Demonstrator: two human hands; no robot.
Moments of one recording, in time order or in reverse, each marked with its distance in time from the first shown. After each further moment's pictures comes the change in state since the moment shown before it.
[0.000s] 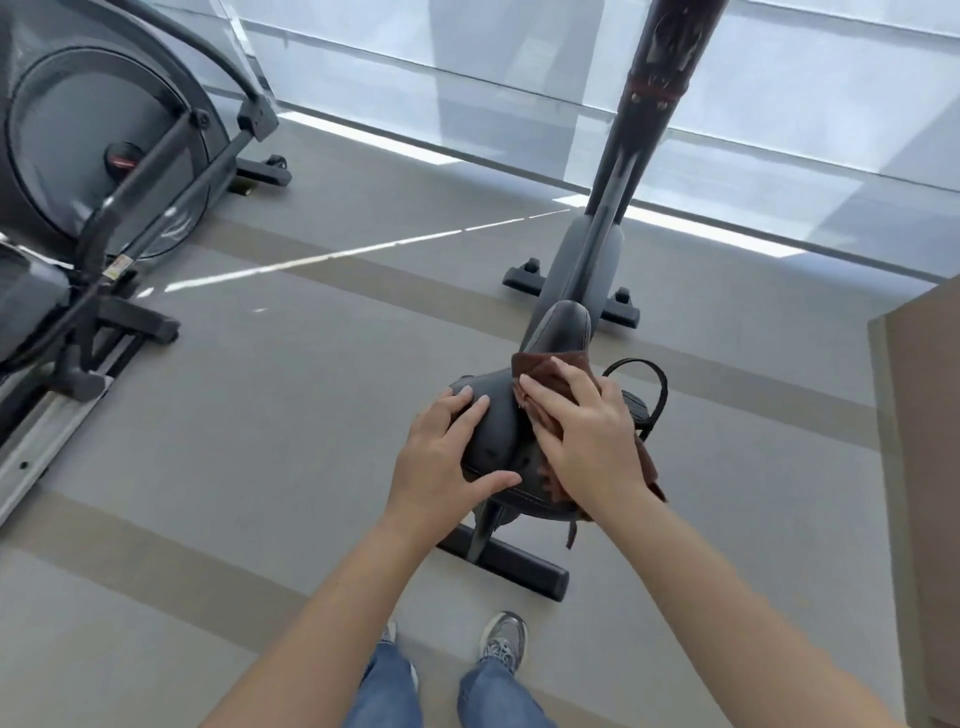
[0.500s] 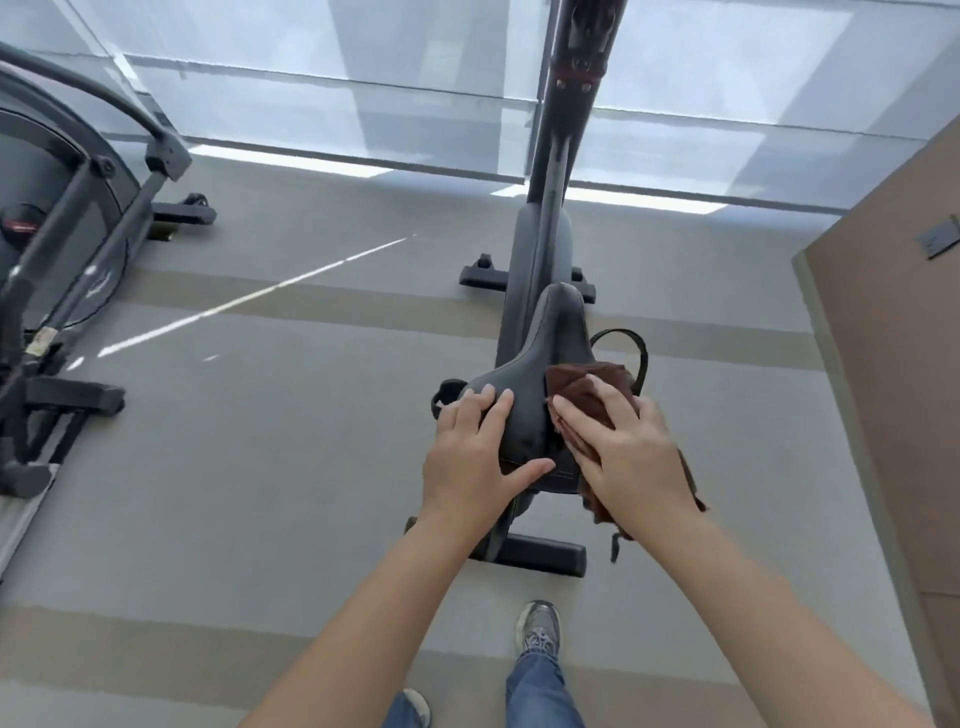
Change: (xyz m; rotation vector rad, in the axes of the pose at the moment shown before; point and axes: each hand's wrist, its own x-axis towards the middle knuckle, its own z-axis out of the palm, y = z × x) left_hand 0.004 -0.012 -0.010 0.133 -0.019 0.177; right_hand -0.046 -0.032 -0.002 -0.234 -0.004 0.179
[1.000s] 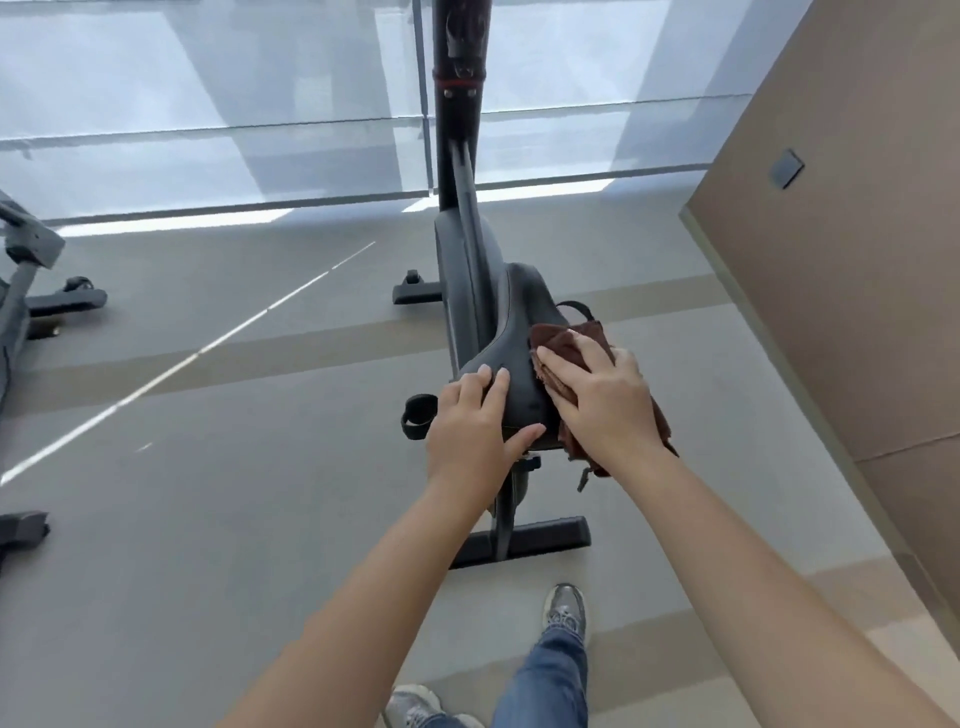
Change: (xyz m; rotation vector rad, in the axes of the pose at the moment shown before) left_hand 0.008 -0.031 -0.007 0.024 -0.099 0.279; right_hand 0.002 -0.037 0.022 -0.057 0.123 0.314
